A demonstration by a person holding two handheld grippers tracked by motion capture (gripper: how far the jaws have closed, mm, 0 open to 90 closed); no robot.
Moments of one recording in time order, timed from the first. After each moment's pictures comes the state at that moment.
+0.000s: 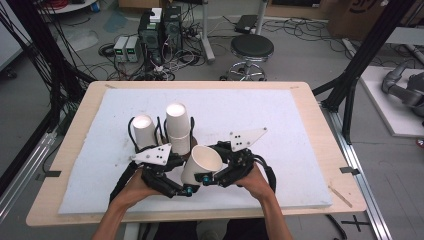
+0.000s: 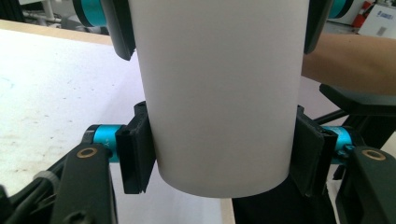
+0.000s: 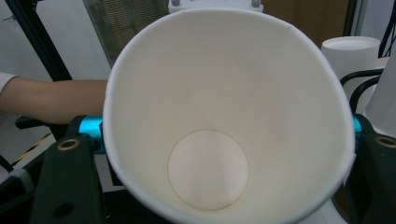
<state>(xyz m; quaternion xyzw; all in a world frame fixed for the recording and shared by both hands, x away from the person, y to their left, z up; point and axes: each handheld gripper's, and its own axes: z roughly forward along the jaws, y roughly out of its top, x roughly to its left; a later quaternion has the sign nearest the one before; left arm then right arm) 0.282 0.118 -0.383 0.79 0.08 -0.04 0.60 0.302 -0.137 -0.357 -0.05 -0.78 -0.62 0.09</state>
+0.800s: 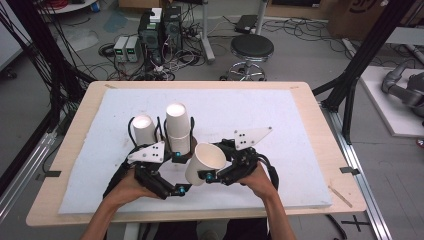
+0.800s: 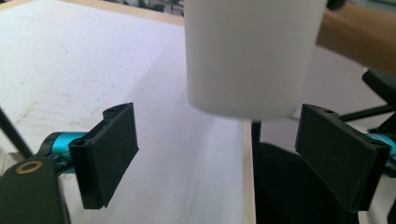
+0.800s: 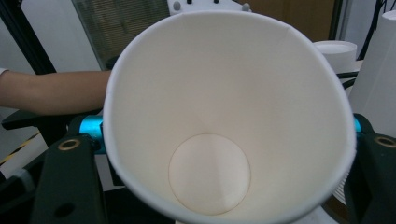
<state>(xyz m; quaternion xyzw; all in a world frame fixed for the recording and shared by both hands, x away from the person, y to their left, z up) 0.278 0.139 -0.376 0.83 0.11 0.00 0.55 0.302 -0.147 -0.352 -0.06 -0.78 -0.62 0.07</state>
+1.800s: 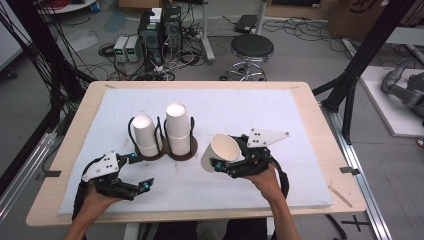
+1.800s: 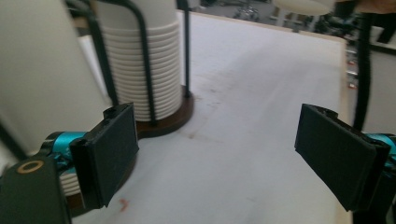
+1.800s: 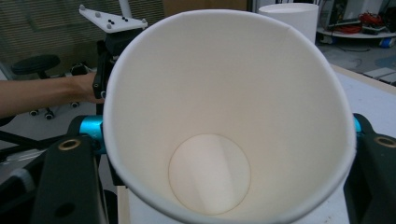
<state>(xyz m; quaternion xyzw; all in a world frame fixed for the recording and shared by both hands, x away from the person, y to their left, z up) 0.259 0.240 -0.424 0.76 0.24 0.16 0.58 0.298 -0.175 -0.354 -0.16 -0.78 -0.61 -0.05</state>
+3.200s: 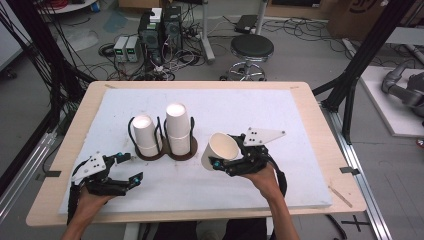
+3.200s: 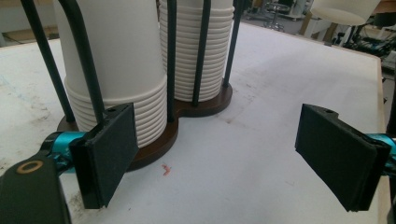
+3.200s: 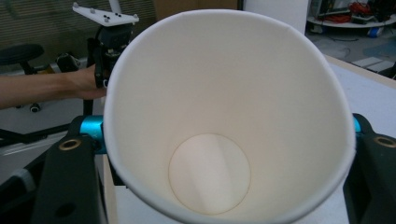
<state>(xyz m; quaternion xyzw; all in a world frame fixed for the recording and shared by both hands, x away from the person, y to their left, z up) 0.264 0.265 -0.443 0.73 0.30 0.17 0.59 0.304 -0.170 -0.357 -0.17 -0.79 -0.58 -0.06</state>
